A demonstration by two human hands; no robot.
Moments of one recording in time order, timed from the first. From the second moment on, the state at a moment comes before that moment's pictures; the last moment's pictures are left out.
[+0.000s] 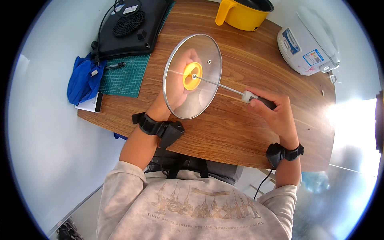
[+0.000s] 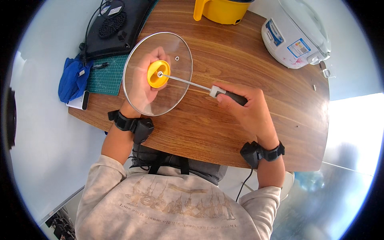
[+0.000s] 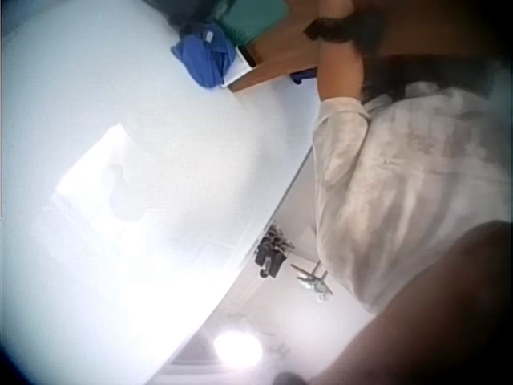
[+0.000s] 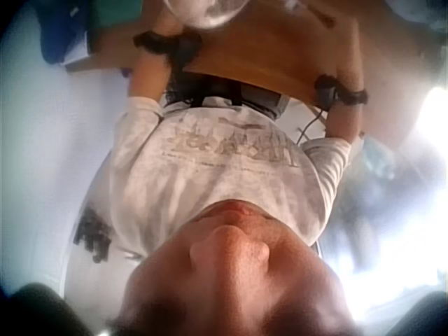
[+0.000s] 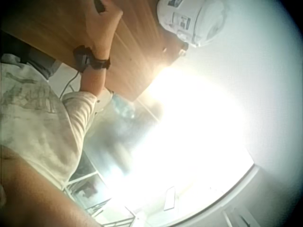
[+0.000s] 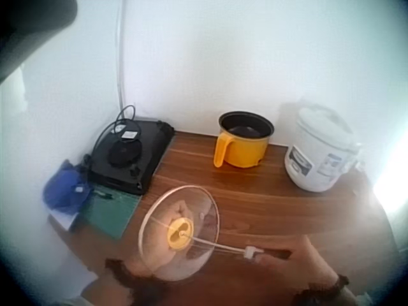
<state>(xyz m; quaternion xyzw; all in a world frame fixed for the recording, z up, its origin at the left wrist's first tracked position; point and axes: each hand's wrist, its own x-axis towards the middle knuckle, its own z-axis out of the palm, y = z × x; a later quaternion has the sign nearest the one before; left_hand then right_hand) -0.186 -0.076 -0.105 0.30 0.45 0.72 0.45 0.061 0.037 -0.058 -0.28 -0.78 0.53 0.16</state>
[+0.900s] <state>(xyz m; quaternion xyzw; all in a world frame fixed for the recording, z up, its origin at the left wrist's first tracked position) -0.193 -0.076 -0.109 0.25 0.41 0.72 0.50 0.061 0.032 -0.055 -0.30 -0.76 0.53 0.24</state>
